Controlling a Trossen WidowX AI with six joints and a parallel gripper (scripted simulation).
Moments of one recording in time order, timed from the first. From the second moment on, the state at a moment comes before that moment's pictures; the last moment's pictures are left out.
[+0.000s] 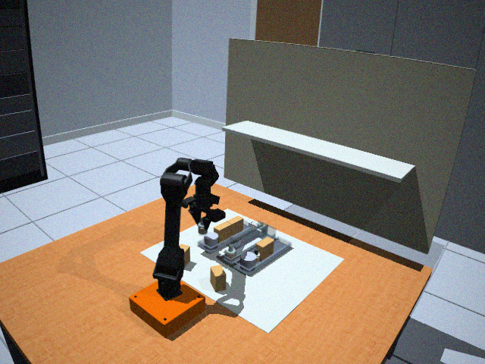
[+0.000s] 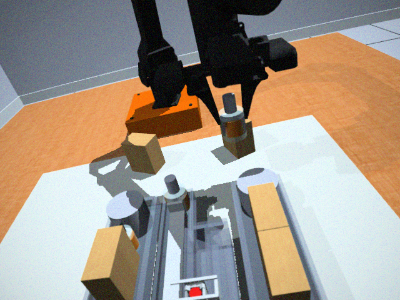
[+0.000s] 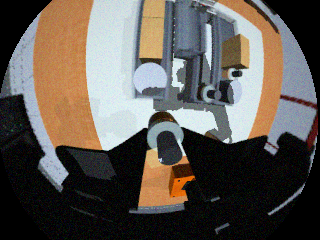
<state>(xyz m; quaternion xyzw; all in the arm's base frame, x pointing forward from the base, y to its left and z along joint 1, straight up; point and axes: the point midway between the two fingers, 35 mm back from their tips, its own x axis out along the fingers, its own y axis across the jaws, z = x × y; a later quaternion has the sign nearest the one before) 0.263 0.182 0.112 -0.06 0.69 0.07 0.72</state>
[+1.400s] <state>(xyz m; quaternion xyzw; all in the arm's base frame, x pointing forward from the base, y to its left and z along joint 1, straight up) 0.286 0.076 0.044 -0.05 0.70 0.05 0.71</state>
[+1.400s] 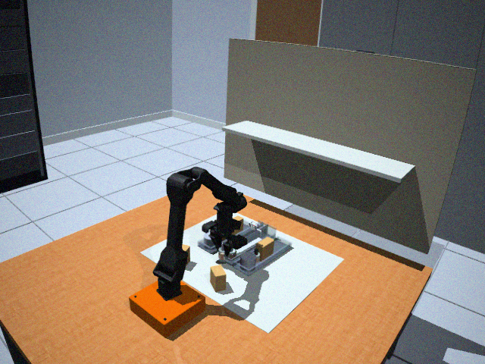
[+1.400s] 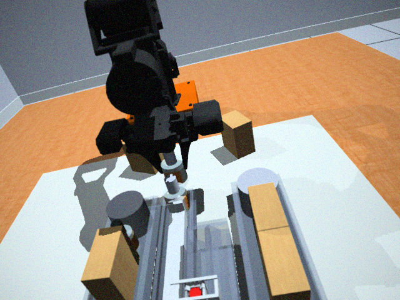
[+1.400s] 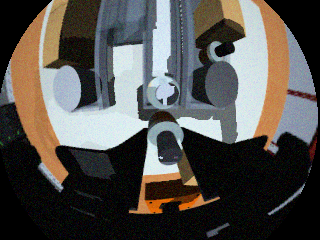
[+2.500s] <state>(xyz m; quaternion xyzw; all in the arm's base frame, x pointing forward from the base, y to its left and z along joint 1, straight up) 0.295 0.077 0.043 -0.05 0.70 0.05 0.71</state>
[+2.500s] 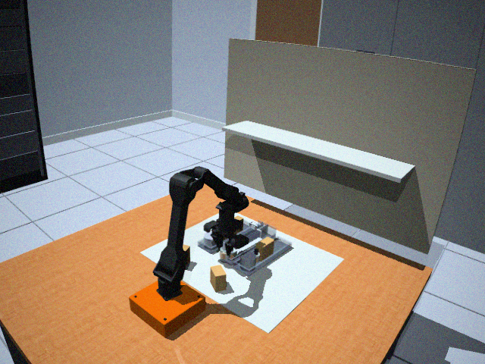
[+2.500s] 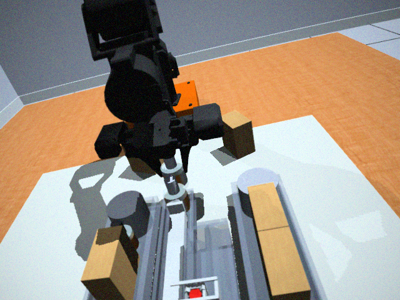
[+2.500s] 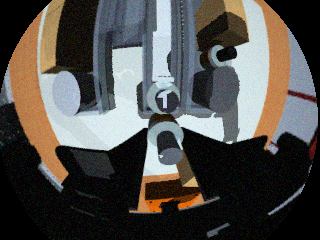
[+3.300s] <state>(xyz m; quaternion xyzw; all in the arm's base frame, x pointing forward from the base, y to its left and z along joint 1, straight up) 0.304 0.078 0.043 -0.05 0.70 0.05 0.71</state>
